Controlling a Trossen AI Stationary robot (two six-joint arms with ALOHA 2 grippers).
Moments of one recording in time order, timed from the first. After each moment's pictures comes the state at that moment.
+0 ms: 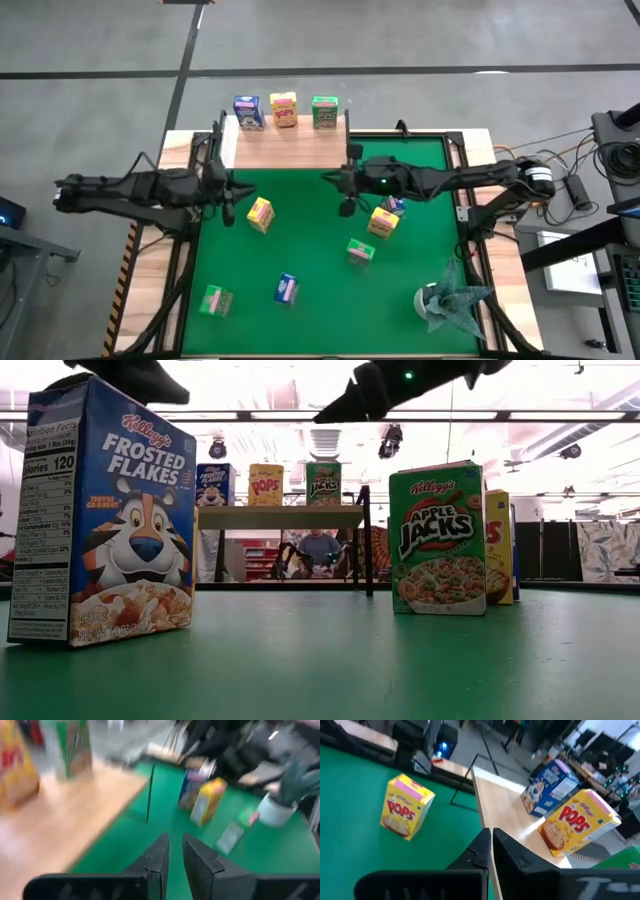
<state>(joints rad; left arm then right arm) -0.08 0.66 0.77 -0.51 -0.37 -0.34 -0.09 1.48 1.05 0.19 0.18 -0.47</state>
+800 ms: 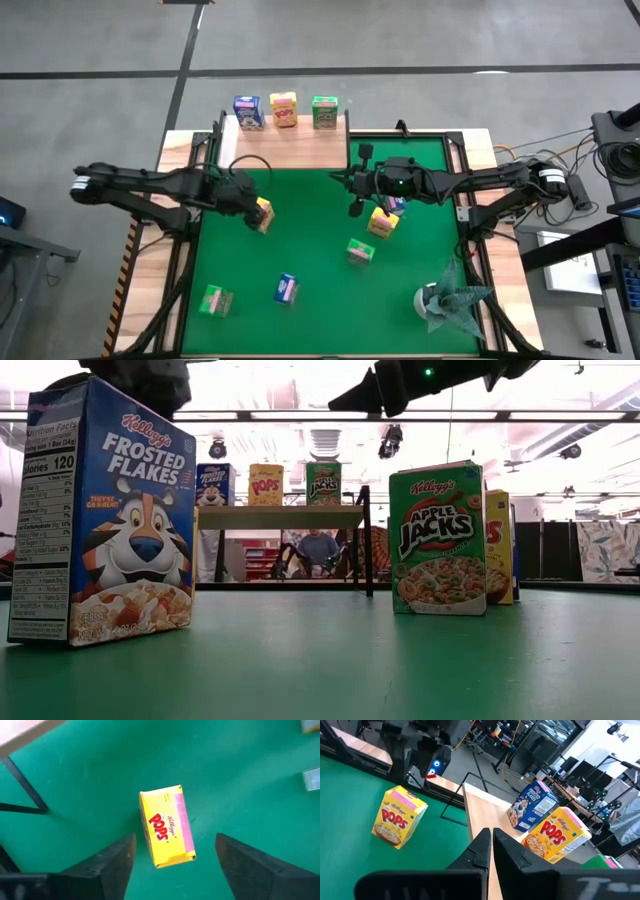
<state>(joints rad) -0.08 1.15 1.05 -1.12 -0.30 -0.98 -0.09 1.38 0.93 0.32 0.17 -0.55</state>
